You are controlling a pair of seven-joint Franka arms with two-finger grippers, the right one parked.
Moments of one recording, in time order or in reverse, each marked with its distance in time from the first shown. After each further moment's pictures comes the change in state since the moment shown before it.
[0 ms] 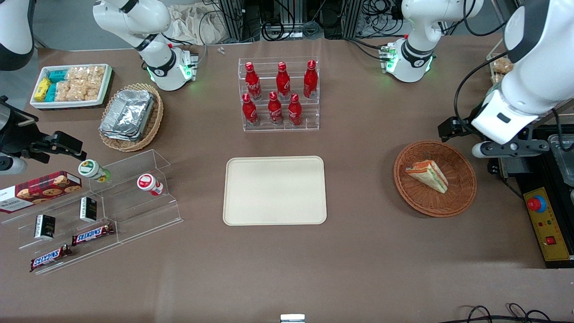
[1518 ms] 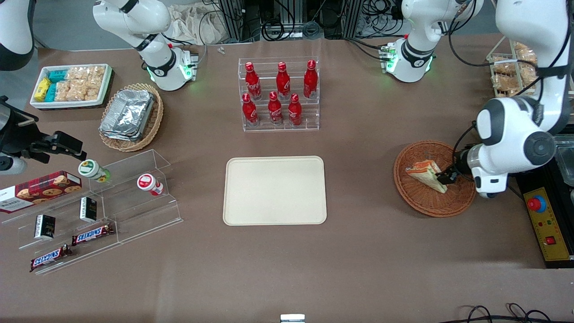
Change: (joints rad) arm -0.008 0.227 0.189 -0.439 -0.080 0.494 -0.617
